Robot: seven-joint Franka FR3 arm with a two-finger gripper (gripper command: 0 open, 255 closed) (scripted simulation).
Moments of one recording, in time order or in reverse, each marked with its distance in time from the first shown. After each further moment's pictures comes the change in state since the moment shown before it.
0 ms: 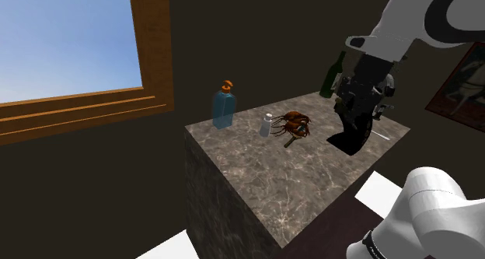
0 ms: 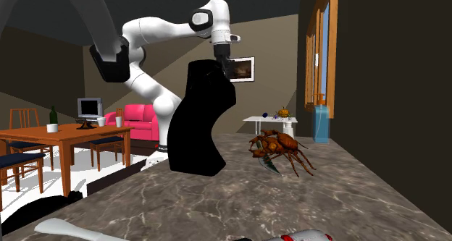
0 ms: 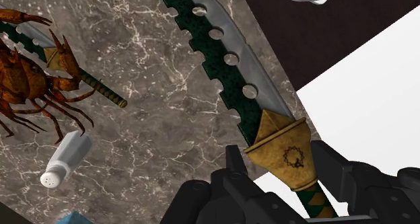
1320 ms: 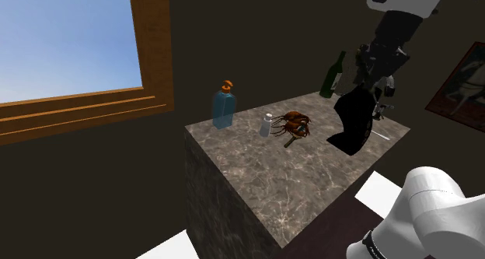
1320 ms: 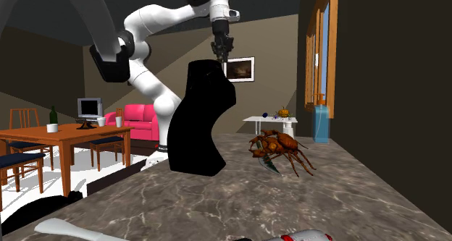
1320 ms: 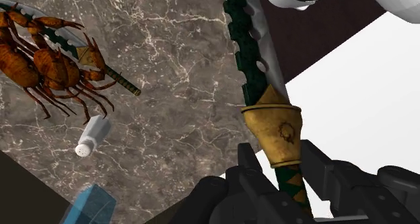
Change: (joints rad) arm 0.022 0.109 -0.008 0.328 0.011 -0.218 -0.007
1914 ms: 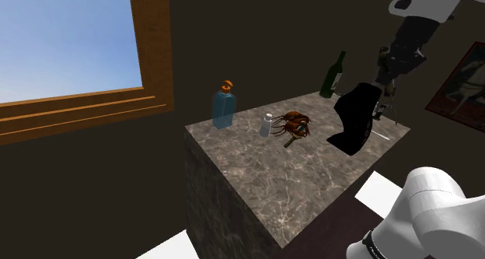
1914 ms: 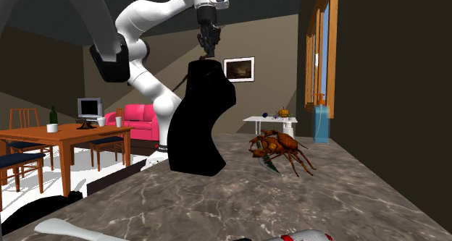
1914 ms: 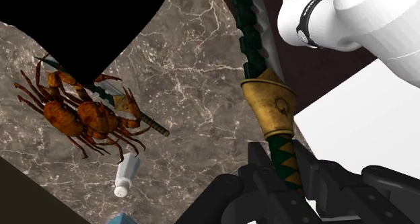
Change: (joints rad) arm -0.027 -0.026 -0.185 0.060 -0.137 -0.073 -0.204
